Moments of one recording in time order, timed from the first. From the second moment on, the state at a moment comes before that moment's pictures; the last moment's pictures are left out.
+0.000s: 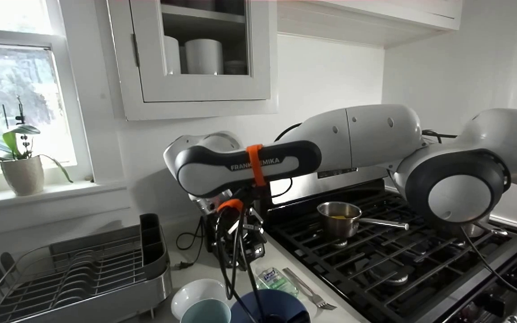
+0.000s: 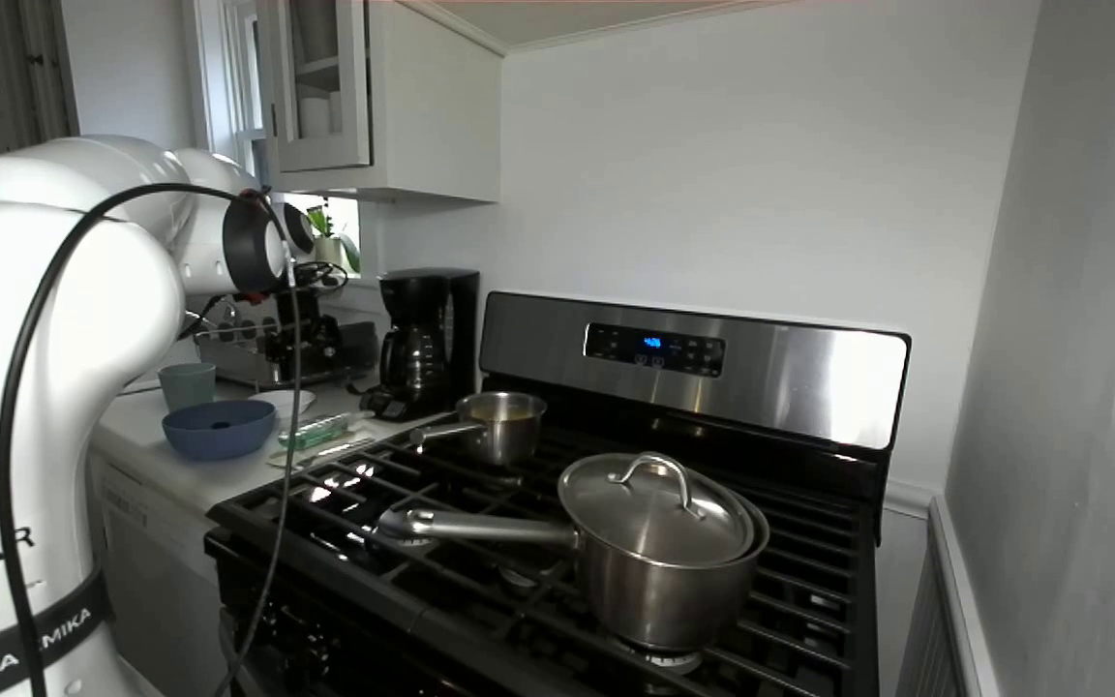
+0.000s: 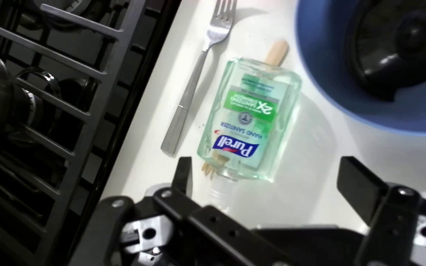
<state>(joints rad) 0.76 1.25 -0.05 -0.44 -0.15 1.21 0.41</state>
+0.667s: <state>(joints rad) 0.82 1.19 -0.02 -0.44 -0.14 1.31 0.37</state>
